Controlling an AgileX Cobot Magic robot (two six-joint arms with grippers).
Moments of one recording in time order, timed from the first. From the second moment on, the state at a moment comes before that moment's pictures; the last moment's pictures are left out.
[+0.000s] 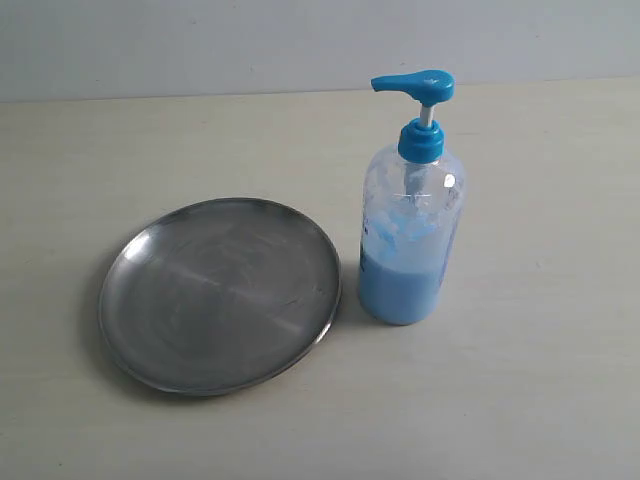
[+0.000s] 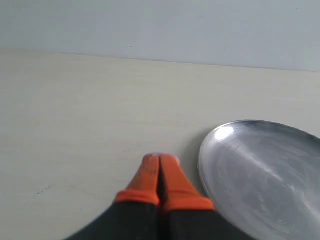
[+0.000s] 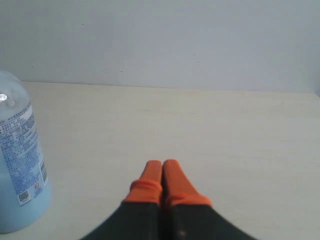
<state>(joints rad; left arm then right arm) -0.09 0.01 0.00 0.04 0.34 -0.13 0.11 0.01 0.00 -0.15 0.27 0.10</state>
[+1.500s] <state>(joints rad) -0.09 0.01 0.00 0.04 0.34 -0.13 0.11 0.12 -0.16 -0.15 0.32 0.10</state>
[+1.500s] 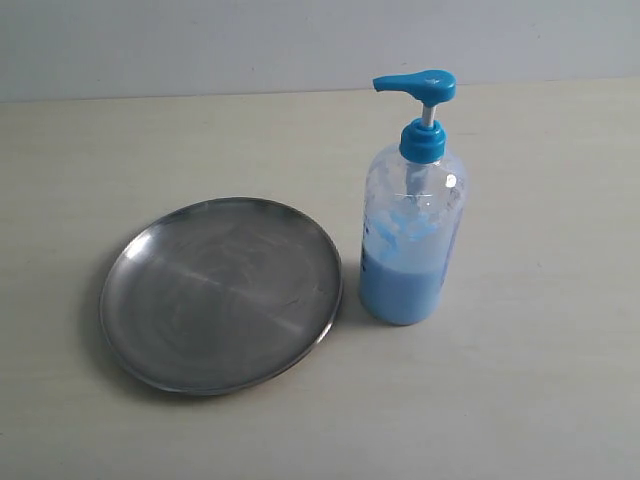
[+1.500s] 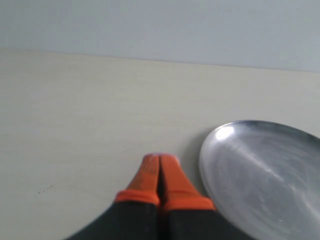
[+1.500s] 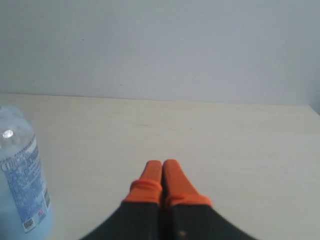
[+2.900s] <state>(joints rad) -0.09 0.01 0.00 0.04 0.34 -0.13 0.11 0.47 -0.55 -0.15 0.32 0.10</state>
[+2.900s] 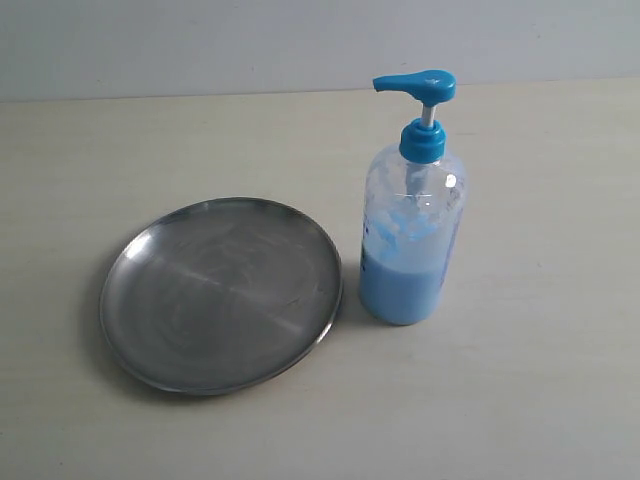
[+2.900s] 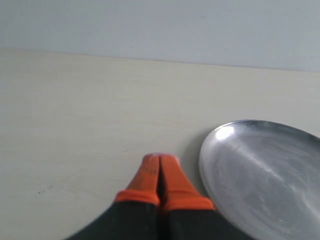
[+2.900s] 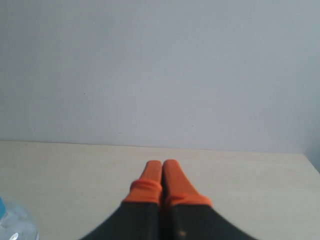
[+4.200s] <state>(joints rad) -0.09 0.01 0.00 0.04 0.34 -0.13 0.37 0.99 -0.55 0.06 0.47 -0.11</state>
